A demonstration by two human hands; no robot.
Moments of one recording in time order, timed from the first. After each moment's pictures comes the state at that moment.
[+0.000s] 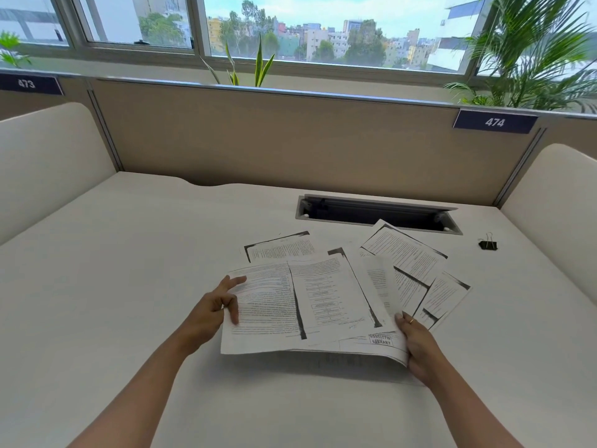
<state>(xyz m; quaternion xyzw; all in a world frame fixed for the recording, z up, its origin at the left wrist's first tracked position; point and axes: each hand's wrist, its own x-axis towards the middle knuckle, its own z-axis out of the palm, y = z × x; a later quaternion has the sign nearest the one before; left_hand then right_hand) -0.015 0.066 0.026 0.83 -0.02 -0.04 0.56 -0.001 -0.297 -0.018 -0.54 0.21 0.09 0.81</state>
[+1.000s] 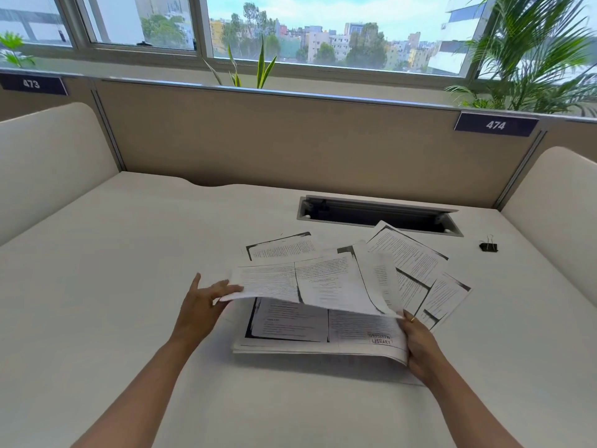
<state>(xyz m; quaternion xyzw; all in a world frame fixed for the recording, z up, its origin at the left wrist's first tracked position) -0.015 0.075 0.025 0.92 -0.01 0.16 0.37 -0.007 -0.291 -0.006 -0.55 0.19 0.08 0.81</state>
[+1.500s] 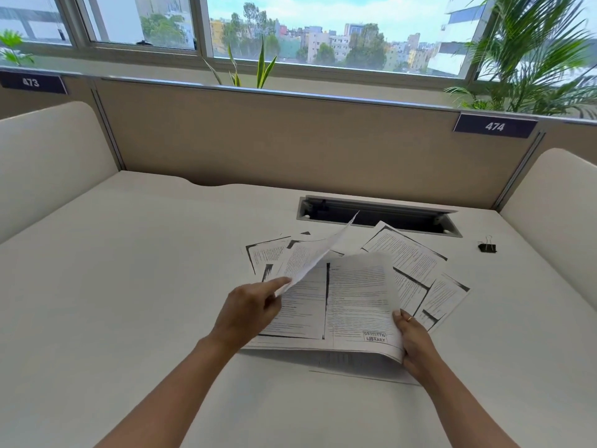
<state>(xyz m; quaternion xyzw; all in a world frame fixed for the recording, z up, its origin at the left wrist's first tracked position) -0.023 0.010 0.053 0.91 -0.20 0.23 0.28 -0.006 -0.283 -0.004 -0.55 0.21 0.06 0.80</state>
